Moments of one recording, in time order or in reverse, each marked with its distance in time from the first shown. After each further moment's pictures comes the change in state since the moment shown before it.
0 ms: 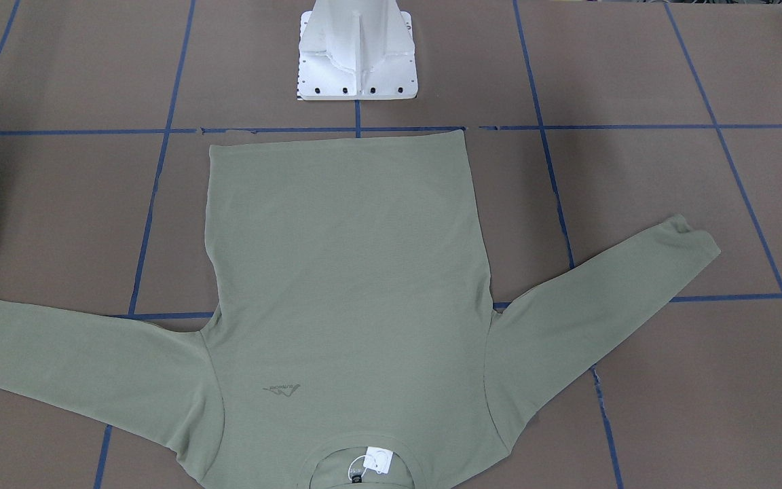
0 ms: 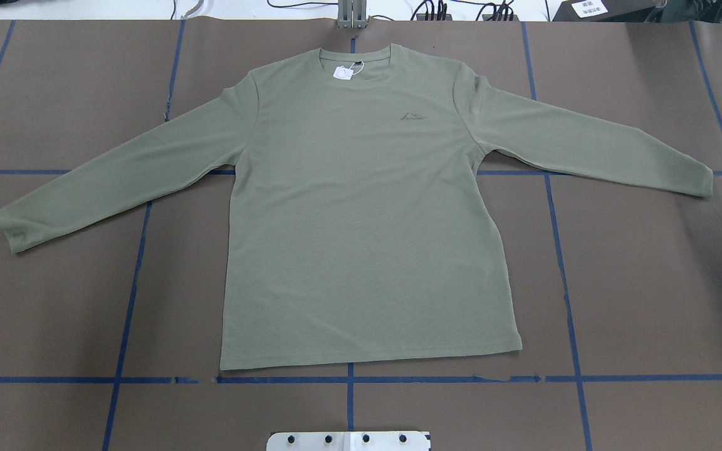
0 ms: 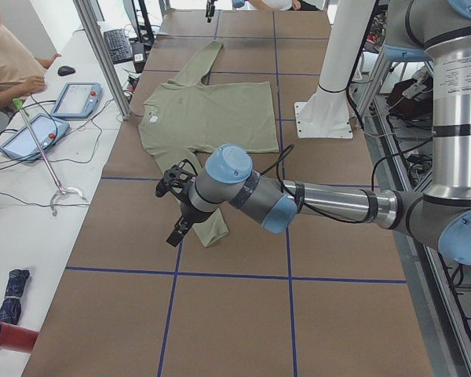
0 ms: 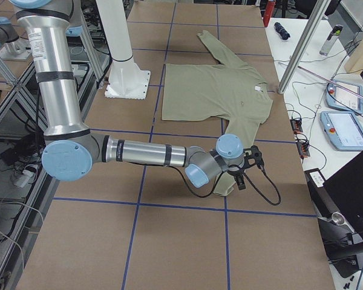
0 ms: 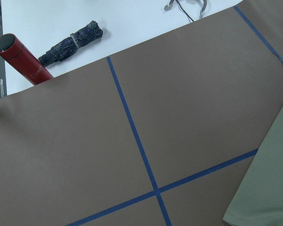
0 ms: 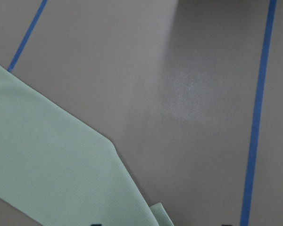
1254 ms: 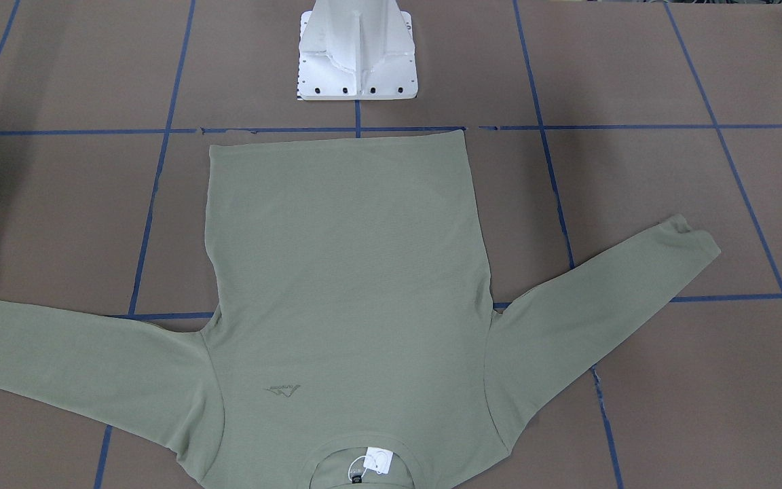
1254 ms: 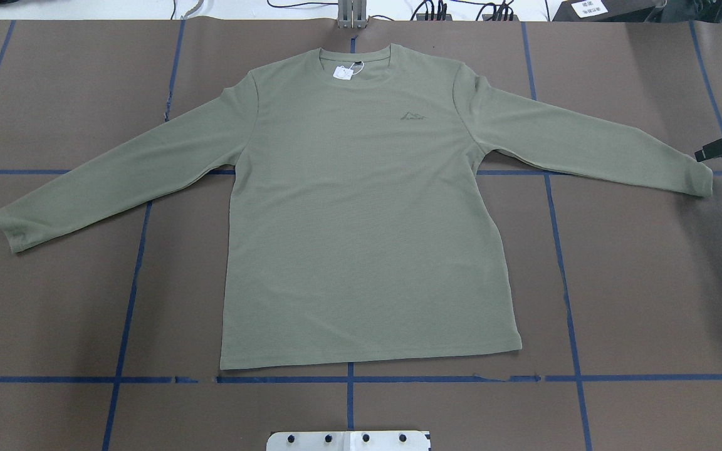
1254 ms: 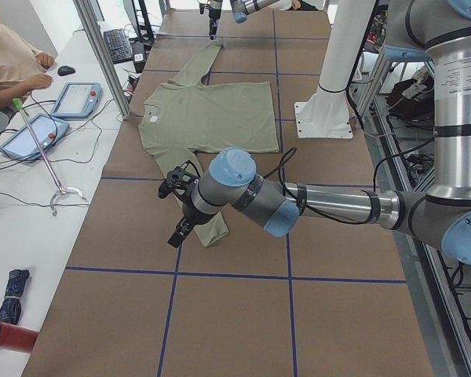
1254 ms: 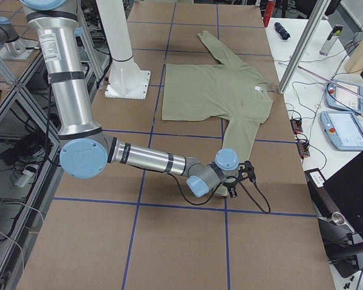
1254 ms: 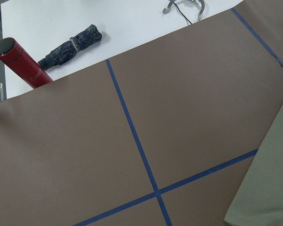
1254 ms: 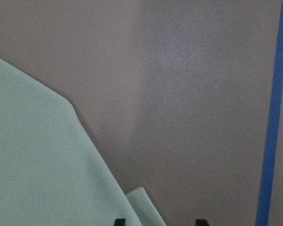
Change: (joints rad) left arm 0.000 0.013 0.003 -0.034 0.000 0.000; right arm -0.108 0.031 -0.168 0.066 -0.092 0.034
